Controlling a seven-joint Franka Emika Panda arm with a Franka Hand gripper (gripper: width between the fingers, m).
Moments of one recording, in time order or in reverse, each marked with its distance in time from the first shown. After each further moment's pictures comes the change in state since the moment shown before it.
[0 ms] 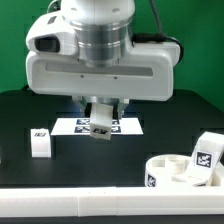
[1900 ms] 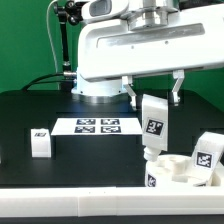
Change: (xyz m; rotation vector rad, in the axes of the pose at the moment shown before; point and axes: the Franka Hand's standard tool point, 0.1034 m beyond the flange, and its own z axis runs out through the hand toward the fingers) arm 0.025 -0.076 -0.043 0.169 0.719 0.064
